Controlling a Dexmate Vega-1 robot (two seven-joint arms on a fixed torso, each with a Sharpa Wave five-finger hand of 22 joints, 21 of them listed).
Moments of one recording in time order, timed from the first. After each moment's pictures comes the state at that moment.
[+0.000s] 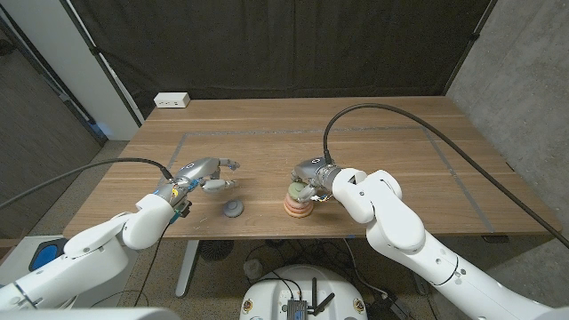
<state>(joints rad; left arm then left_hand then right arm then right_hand) 1.52 1.03 0.07 -2.10 0.35 0.11 0.21 0.82 0.00 0.42 -0.17 0.34 0.52 0.02 0.21 0.23 0.57 -0.10 0.21 0.56 0.87 -0.11 1.47 0.42 0.61 -0.05 1.50 0.19 -1.00 -0.57 -0.74 -2.32 -1.30 -0.41 0.86 0.93 -0.04 0.54 -0.18 0.35 0.54 -0.01 0.31 0.26 0.61 -0.04 0.20 0.62 1.13 -0.21 1.51 1.22 1.06 -0.18 1.53 0.23</state>
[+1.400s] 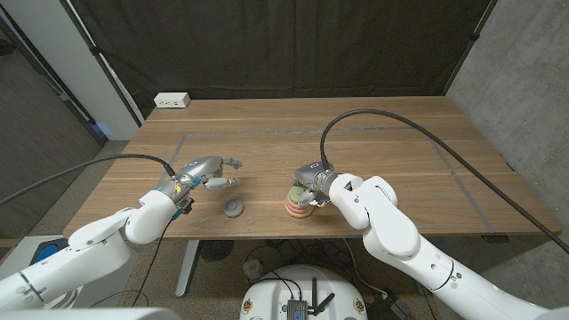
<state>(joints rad) 1.47 1.07 0.12 -2.08 0.33 0.10 0.22 0.82 0.00 0.43 -0.17 0.34 0.53 0.02 0.21 0.23 0.57 -0.09 0.21 0.56 0.87 -0.11 1.47 0.42 0.61 -0.05 1.50 0.19 -1.01 -0.57 -0.78 -2.30 -1.35 -0.43 0.86 0.93 -0.04 0.54 -0.18 0.36 0.53 -0.03 0.30 0.27 0.59 -0.06 0.20 0.63 1.11 -0.21 1.51 1.22 1.06 -0.18 1.53 0.23</state>
